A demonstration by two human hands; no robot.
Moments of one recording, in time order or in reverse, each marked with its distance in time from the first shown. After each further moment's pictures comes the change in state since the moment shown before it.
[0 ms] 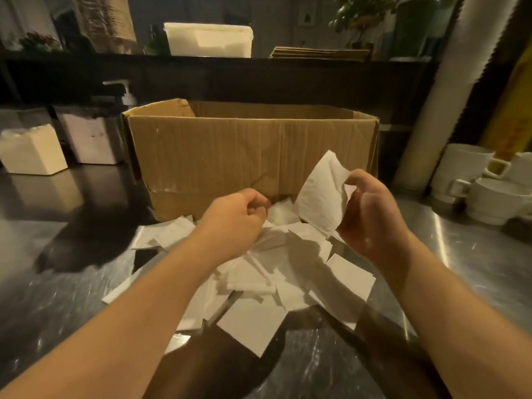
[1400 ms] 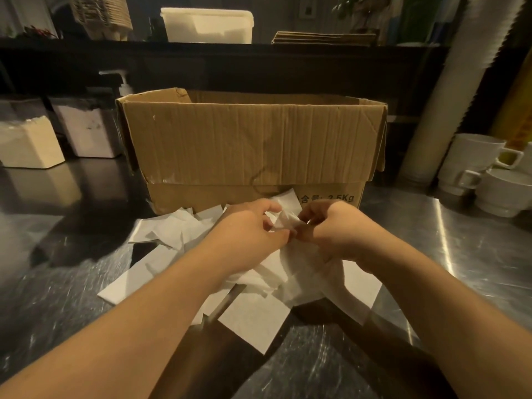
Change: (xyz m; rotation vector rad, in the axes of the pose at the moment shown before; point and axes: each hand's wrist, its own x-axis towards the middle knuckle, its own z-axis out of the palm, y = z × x) left_hand -0.008 -0.011 0.021 0.054 -0.143 -0.018; right_hand 0.005 0.025 0.015 -1.133 -0.114 0.045
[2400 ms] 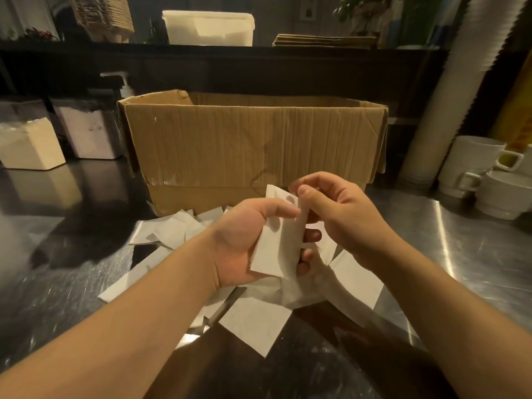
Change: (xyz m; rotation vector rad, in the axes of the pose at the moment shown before) left_hand -0.007 0.013 -0.011 -1.209 -0.682 -0.287; right_hand -0.010 0.001 0.001 0.418 0.181 -0.412
